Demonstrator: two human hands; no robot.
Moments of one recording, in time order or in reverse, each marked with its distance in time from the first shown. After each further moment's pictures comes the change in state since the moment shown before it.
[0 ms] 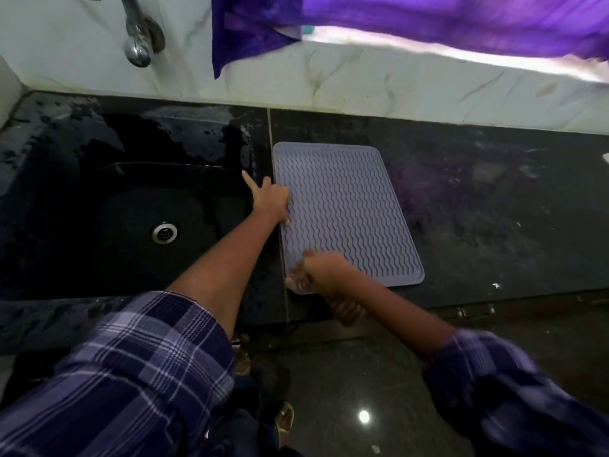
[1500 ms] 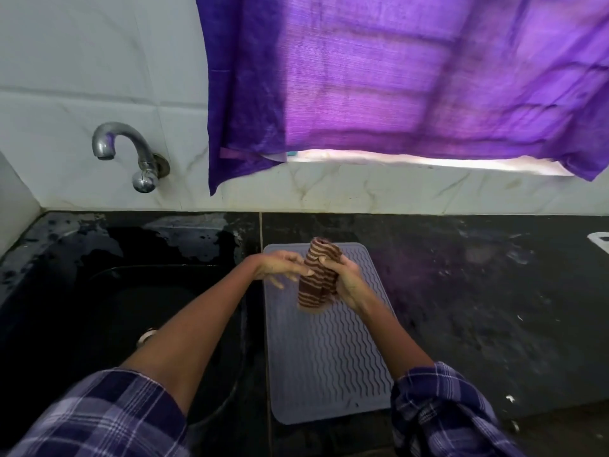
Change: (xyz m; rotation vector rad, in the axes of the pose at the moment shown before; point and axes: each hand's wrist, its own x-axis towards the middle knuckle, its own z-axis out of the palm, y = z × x) left_hand 0.060 -0.010 -0.087 -1.023 -0.464 0.189; right_hand 0.083 0.150 -0.057 2.116 0.657 0.137
